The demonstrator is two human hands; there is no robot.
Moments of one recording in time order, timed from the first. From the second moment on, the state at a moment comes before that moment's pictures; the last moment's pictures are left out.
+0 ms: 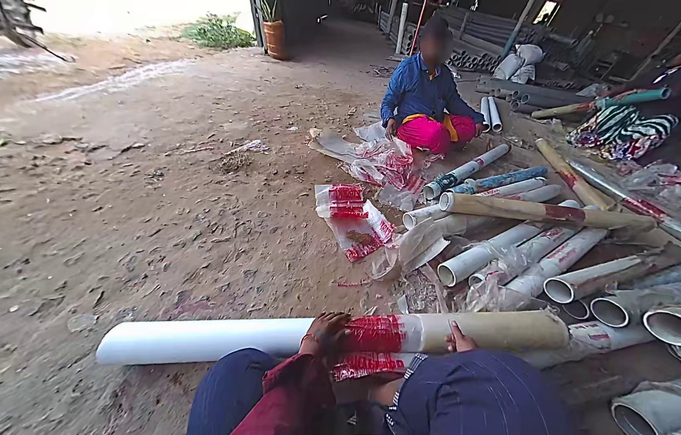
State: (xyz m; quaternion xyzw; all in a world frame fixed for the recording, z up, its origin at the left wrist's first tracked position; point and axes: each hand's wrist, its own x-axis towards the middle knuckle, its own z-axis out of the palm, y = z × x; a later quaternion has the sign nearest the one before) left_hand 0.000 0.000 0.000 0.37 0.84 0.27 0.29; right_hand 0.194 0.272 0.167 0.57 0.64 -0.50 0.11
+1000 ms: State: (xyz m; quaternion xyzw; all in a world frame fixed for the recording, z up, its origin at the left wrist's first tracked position) left_hand -0.062 0.038 0.000 0.15 0.80 0.35 0.47; right_hand 0.100 0.337 0.044 0.22 0.92 -0.23 0.24
